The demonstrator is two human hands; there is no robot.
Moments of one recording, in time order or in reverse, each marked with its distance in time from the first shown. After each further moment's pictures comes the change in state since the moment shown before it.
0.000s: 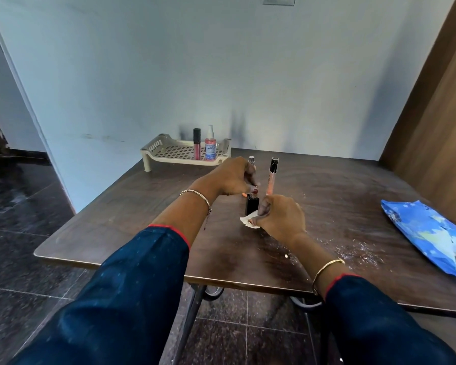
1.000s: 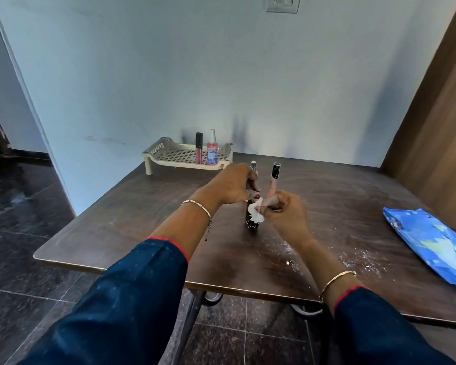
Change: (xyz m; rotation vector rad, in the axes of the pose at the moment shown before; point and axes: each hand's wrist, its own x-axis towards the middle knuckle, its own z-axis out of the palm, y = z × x) left_hand -0.004 -0.002 0.004 0.045 0.076 0.061; right_hand 0.014 0.011 0.009 0.652 0.098 -0.001
